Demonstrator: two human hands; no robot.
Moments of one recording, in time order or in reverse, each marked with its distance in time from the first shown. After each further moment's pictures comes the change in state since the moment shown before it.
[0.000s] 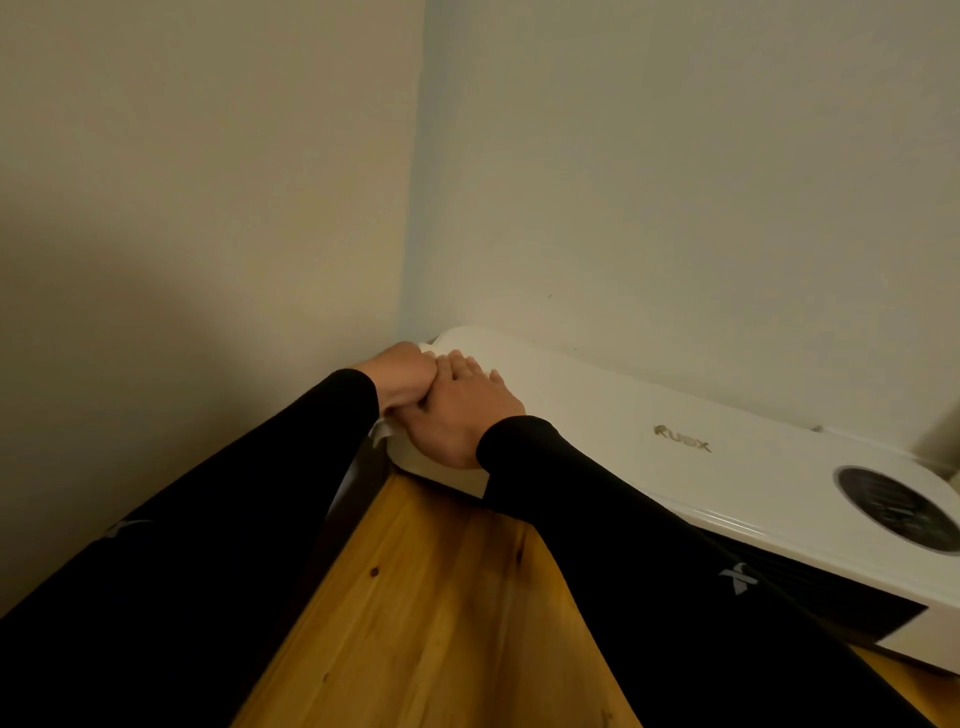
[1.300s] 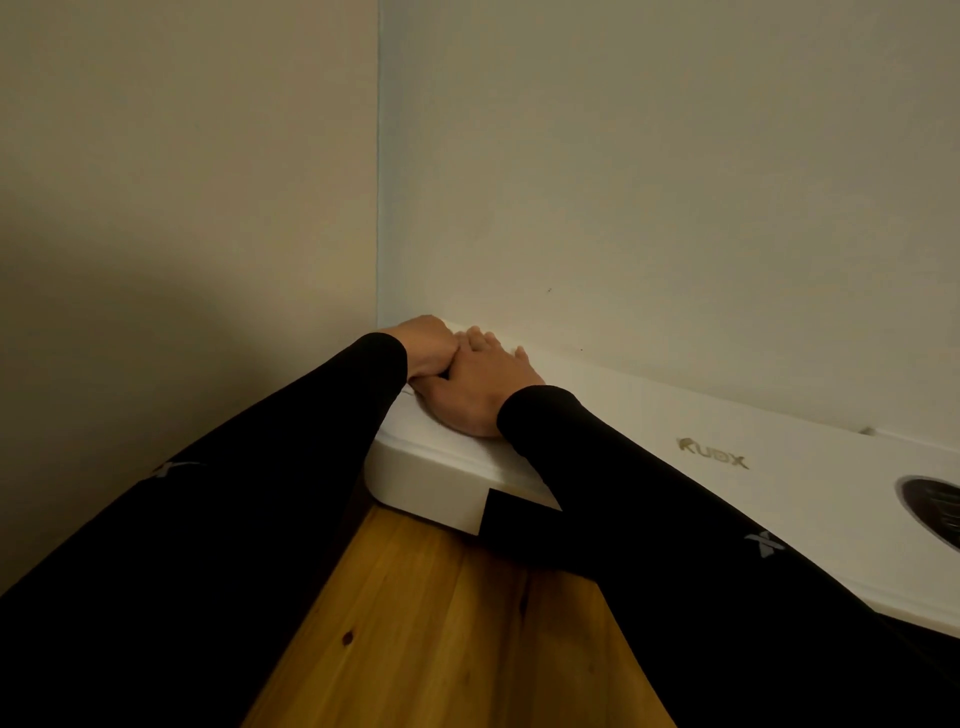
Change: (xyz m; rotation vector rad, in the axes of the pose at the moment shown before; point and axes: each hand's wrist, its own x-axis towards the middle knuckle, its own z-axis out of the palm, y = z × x) left_hand 0.057 0.040 0.012 0.283 -0.055 0.070; right_hand 0.061 0.048 -0.009 0.058 0.033 0.055
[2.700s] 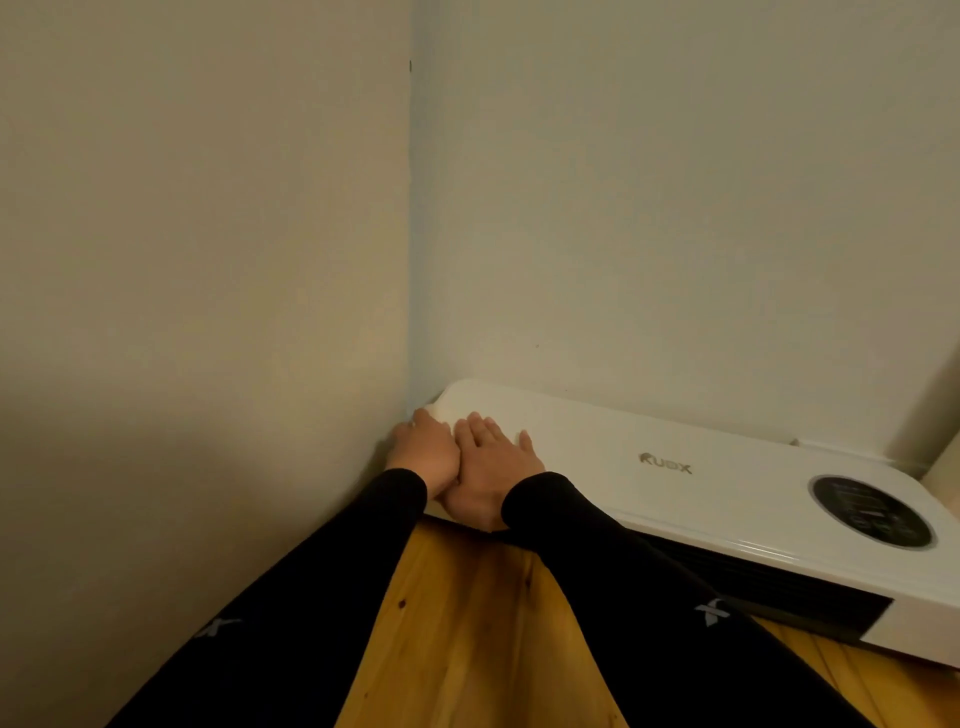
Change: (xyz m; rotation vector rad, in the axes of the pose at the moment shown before) left_hand -0.117 -0.016 0.021 -0.132 0.229 -0.159; right_hand -0.101 -0.031 0.005 -0.071 -0.057 -0.036
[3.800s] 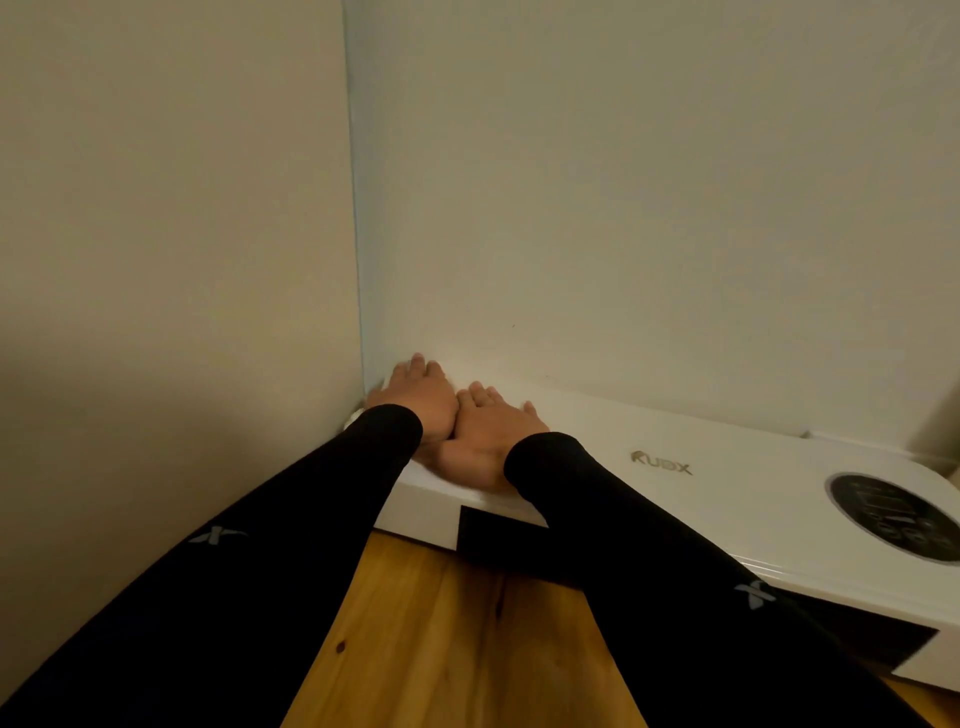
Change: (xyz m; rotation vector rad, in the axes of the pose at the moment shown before) left_hand 0.083 0.036 0.030 0.527 -0.157 0.252; right_hand 0.047 0.049 -0.016 0.052 -0.045 0.079
